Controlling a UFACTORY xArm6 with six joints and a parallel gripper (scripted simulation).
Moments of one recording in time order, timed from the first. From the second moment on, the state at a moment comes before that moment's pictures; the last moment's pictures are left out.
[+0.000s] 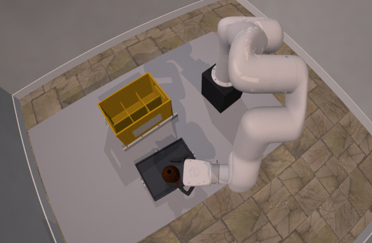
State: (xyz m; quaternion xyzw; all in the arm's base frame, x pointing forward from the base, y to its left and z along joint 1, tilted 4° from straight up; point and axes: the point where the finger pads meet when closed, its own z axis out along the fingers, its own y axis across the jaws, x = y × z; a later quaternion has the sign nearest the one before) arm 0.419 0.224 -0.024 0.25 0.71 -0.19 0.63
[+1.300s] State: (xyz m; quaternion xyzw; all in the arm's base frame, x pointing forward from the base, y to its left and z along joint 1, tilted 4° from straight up) arm 0.415 0.224 0.034 0.25 0.71 -0.19 0.63
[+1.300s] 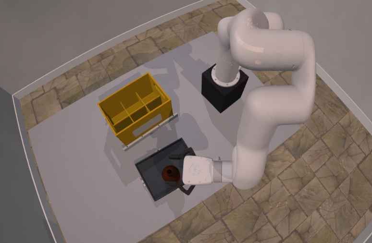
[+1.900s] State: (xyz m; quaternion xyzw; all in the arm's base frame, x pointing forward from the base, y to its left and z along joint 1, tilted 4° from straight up) arm 0.413 0.224 0.066 0.25 0.71 -0.19 0.63
